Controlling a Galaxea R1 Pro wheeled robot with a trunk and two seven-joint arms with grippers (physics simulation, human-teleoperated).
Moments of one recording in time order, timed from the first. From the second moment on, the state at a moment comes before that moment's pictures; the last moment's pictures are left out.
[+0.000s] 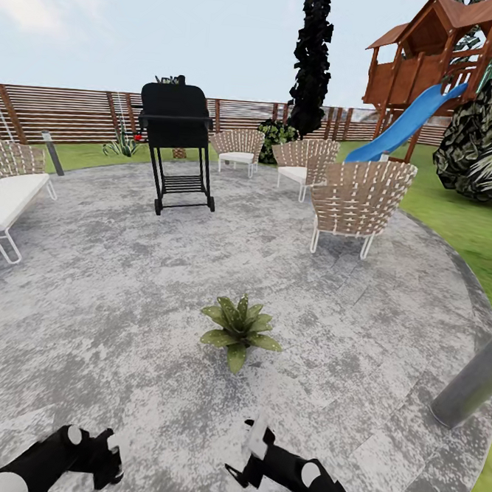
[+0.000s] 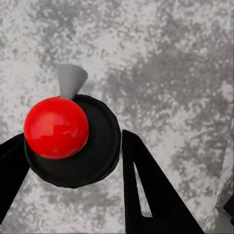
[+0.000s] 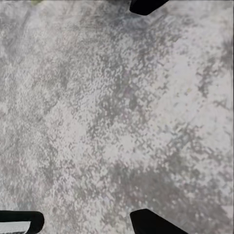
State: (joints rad) left arm -0.54 0.21 -0.09 -0.38 -0.68 -0.02 -0.69; right arm -0.49 0.17 -0.26 -0.42 1.04 -0.52 0.55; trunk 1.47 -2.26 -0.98
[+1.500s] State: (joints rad) left arm -0.45 0.10 -0.06 -0.02 0.08 -0.31 -0.03; right arm -0.35 0.02 -0.56 -0.10 0.79 -0.74 -0.39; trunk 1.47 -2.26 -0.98
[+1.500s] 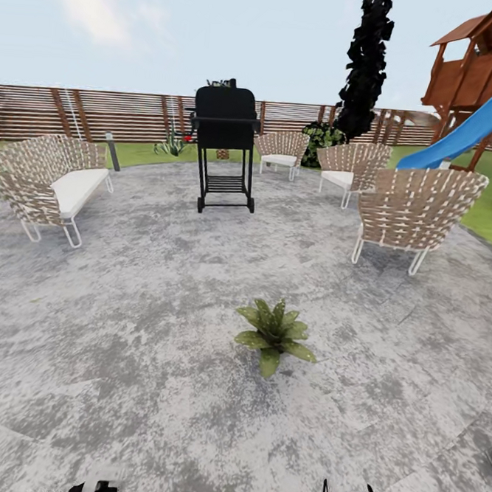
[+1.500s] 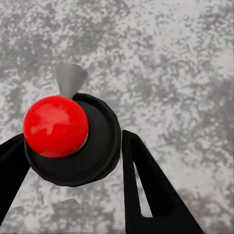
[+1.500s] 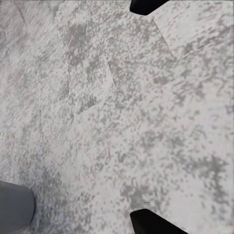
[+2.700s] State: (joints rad) left arm -0.44 0.11 -0.06 -0.01 0.12 -0.31 -0.03; right arm -0.35 0.02 -0.56 -0.07 0.79 -0.74 -0.39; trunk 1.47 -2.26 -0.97
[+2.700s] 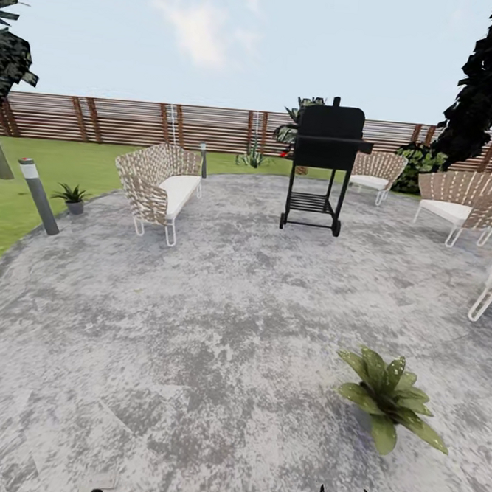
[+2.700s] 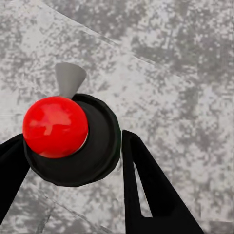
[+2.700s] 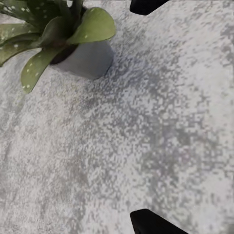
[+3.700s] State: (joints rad) left arm -0.44 0.11 -0.06 -0.01 0.12 -0.31 -0.03; right arm -0.35 0.02 -0.56 -0.07 0.79 -0.74 -0.38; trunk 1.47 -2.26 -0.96
